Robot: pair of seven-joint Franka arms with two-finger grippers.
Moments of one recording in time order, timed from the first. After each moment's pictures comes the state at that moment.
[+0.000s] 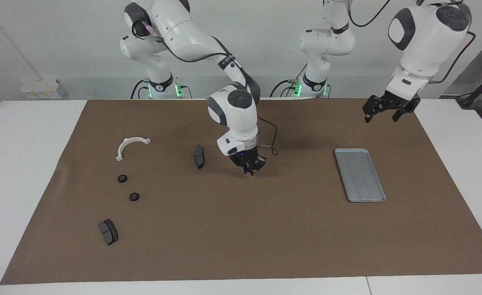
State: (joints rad) left arm -0.20 -0.10 0.18 -1.85 0.03 1.76 0.01; right arm 0.54 0.56 0.10 -1.61 -0.07 2.32 1.04
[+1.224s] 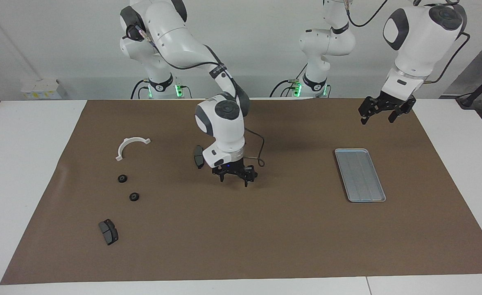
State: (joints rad) left arm -0.27 -0.10 0.15 -1.86 0.03 1.82 -0.10; right arm 0.40 0.50 0.08 -1.66 -0.12 2.31 0.83
